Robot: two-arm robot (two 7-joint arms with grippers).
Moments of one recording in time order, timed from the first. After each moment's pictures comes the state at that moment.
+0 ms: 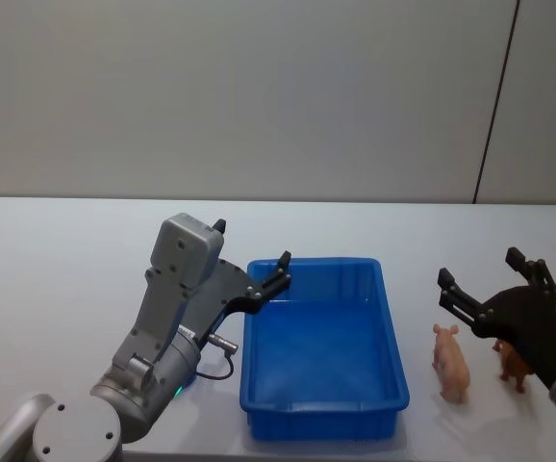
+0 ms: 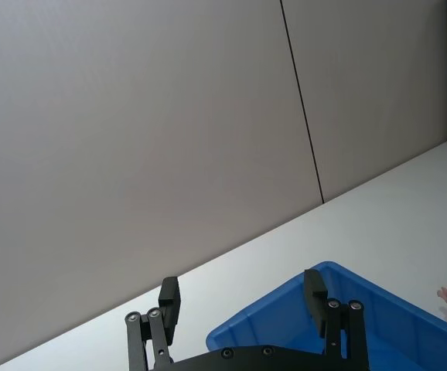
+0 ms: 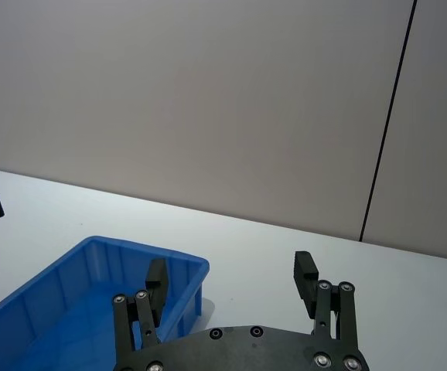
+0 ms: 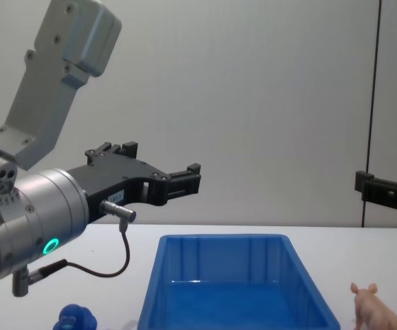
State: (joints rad) left arm -0.24 0.38 0.45 -1.63 -0.20 0.01 -0.01; right arm -0.01 0.34 -0.23 -1.77 0.29 0.03 0.07
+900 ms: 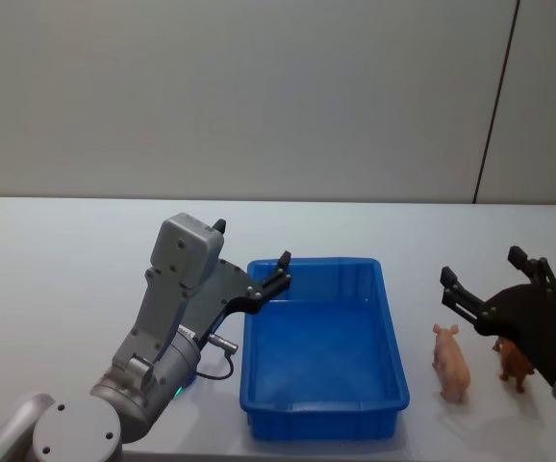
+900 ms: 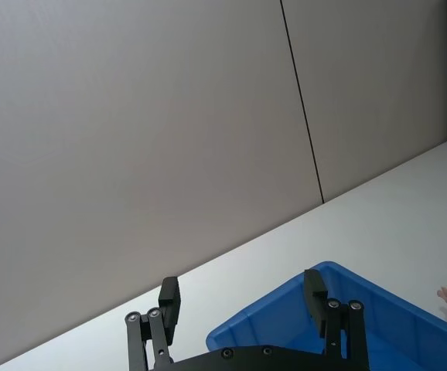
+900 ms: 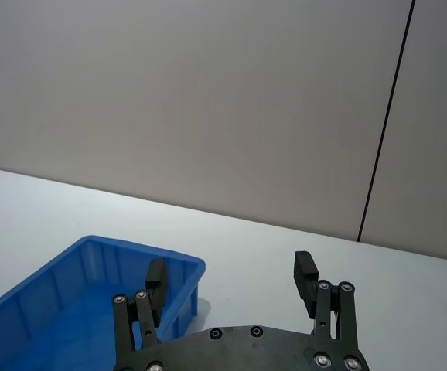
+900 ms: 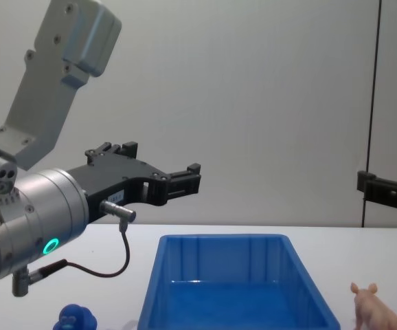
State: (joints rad) left arm -0.24 0.38 0.45 -1.63 -0.20 0.01 -0.01; right arm -0.01 0.34 -0.22 -1.76 0.29 0.03 0.08
